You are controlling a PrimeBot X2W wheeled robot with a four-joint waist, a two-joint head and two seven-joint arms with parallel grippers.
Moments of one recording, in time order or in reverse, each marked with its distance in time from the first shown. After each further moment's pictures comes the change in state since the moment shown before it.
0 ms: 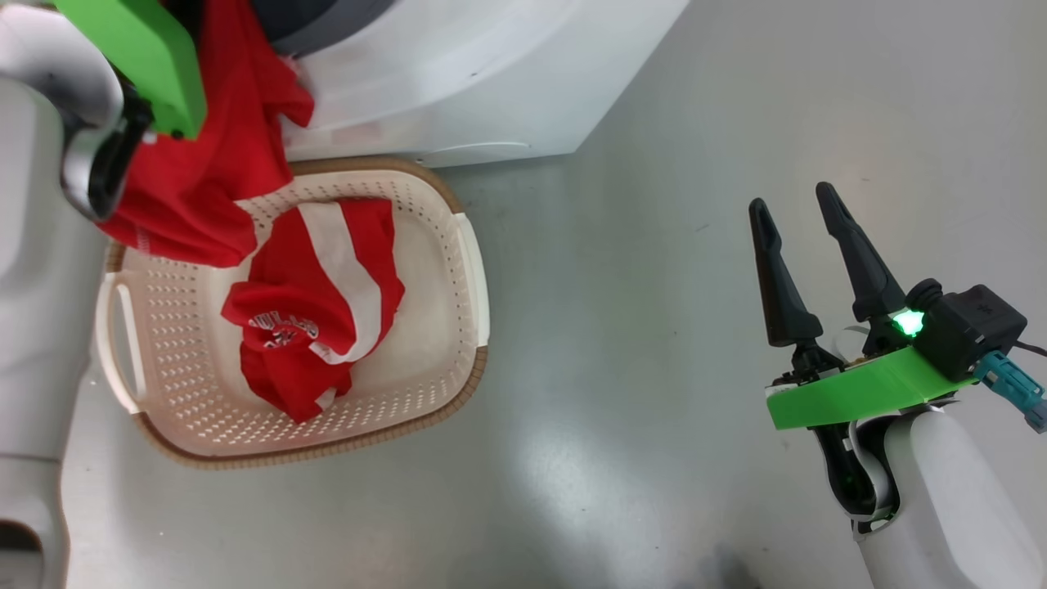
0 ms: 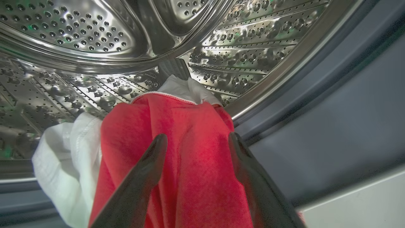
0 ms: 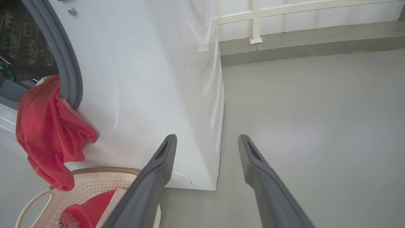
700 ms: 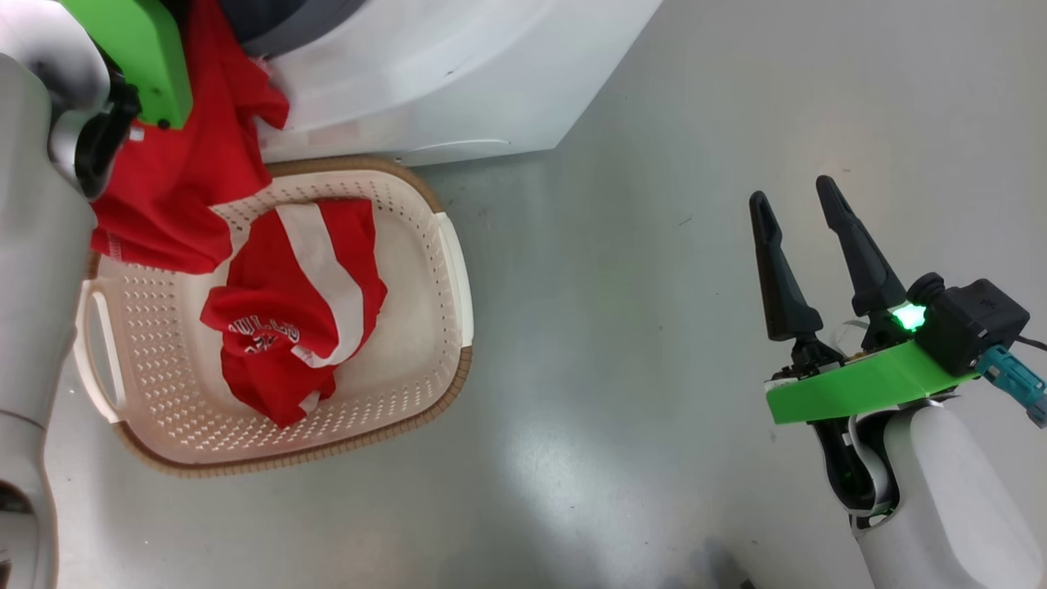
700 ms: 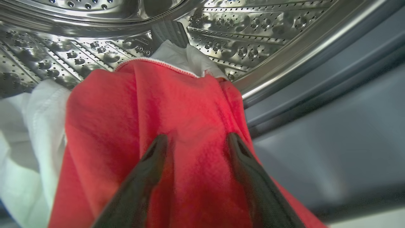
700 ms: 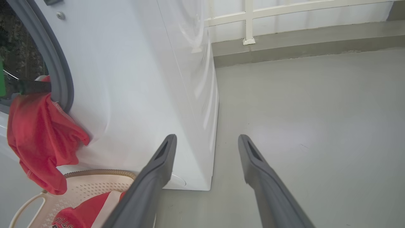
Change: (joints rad) left arm -0.141 -0.005 -0.153 0.273 -0.133 0.000 0.001; right arm -0.011 0.000 0.004 0.001 0.016 0.000 0.000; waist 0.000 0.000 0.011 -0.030
